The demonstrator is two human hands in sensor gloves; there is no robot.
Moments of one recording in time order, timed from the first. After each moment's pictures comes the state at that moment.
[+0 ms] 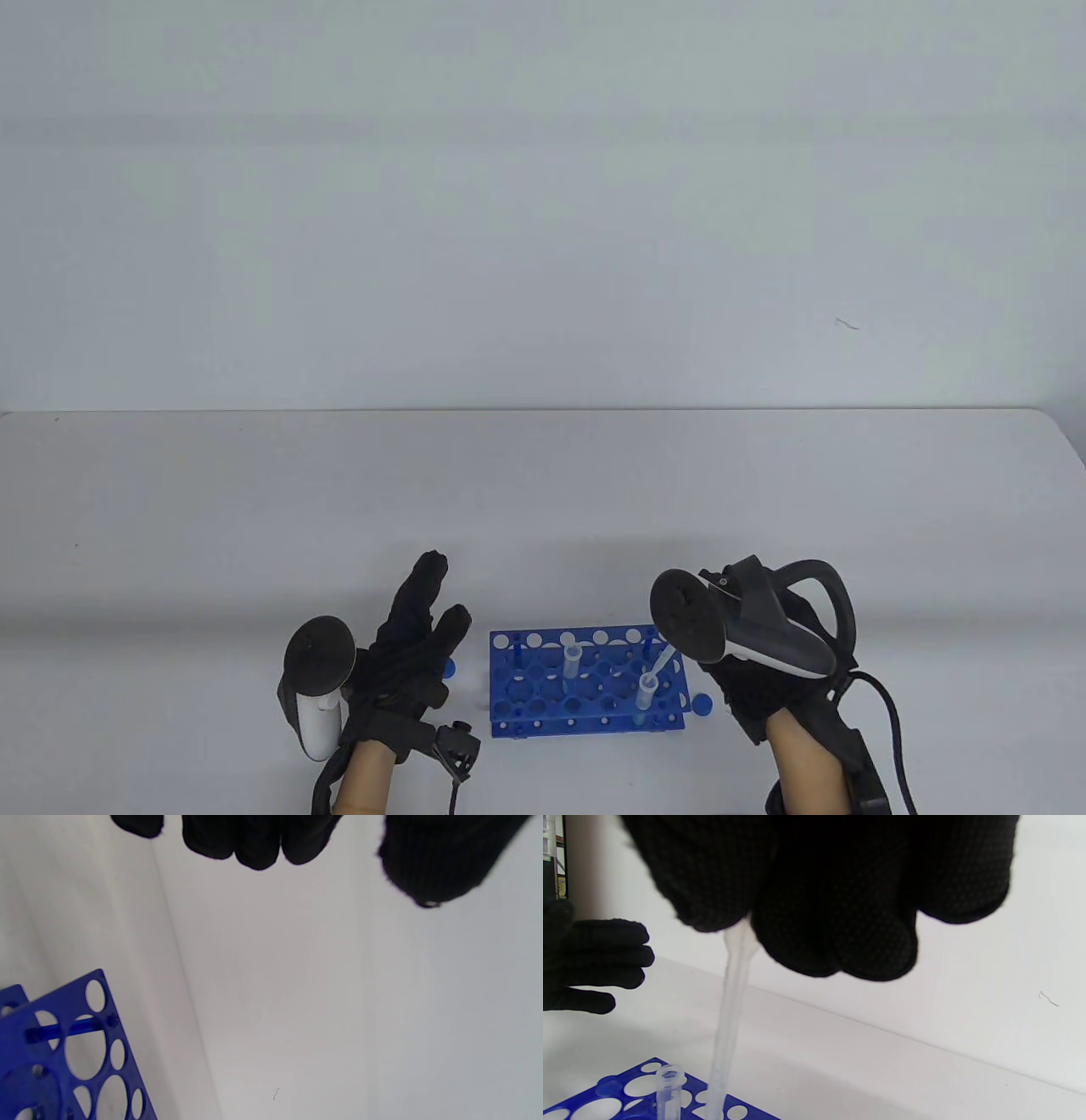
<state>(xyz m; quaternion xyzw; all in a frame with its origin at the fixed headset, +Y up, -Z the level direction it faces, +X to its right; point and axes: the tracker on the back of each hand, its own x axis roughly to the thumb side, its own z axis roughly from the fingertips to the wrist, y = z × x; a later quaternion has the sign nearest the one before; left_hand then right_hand) -0.197 -0.723 -0.345 0.01 -0.03 0.65 0.76 0.118 -0.555 -0.324 -0.17 0.04 -0.98 0.07</state>
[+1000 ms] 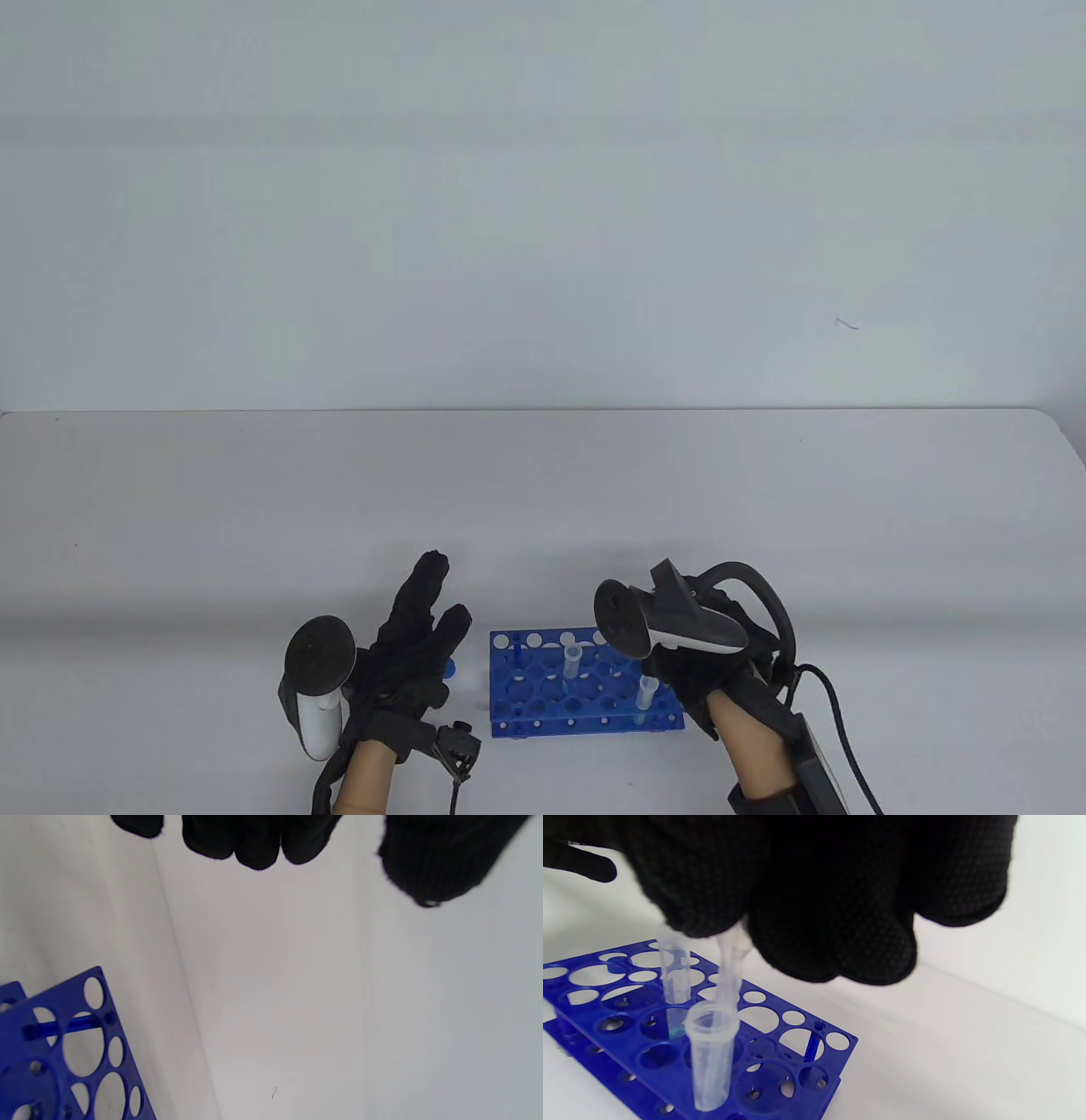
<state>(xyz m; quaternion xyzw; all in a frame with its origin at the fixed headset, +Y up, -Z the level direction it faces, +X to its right) -0.196 -0.723 -0.345 0.01 -0.03 0.65 0.76 0.088 -0.626 -0.358 -0.20 -0.07 -0.97 0.13</state>
